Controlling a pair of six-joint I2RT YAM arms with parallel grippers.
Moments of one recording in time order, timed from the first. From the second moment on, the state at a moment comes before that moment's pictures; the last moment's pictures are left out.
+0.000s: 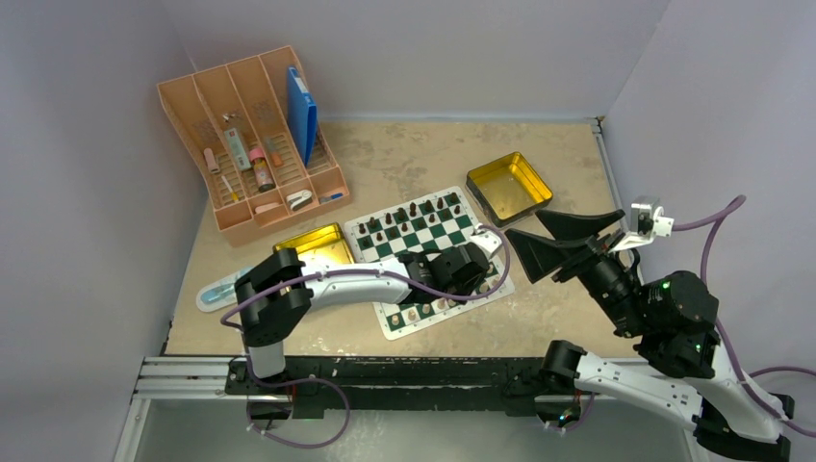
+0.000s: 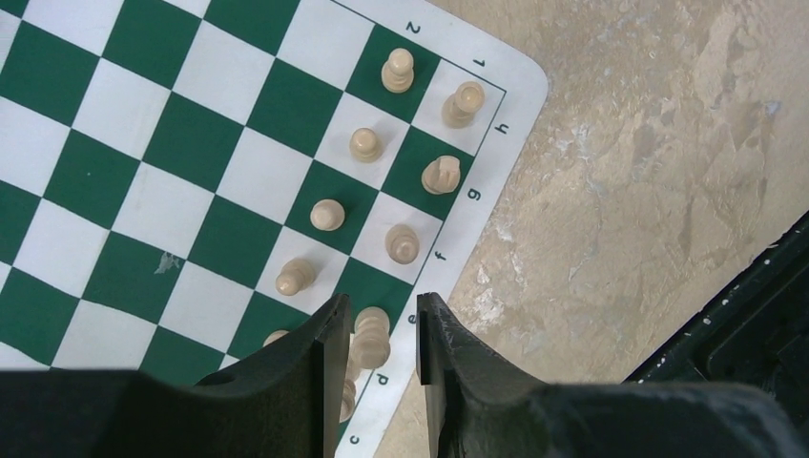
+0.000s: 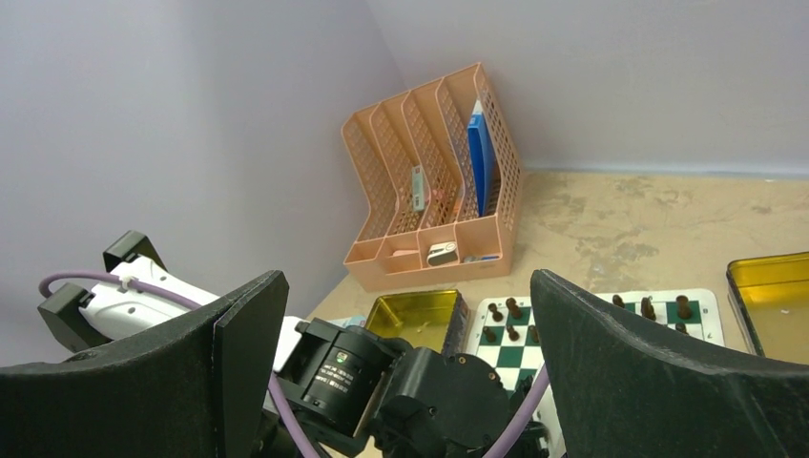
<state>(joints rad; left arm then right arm) -1.20 1.82 1.27 -0.26 -0.26 -0.39 1.07 0.42 0.99 -0.31 0.41 0.37</state>
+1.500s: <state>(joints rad) -1.20 1.88 1.30 -0.40 -0.26 -0.41 1.07 0.42 0.98 -0.31 0.40 0.37</state>
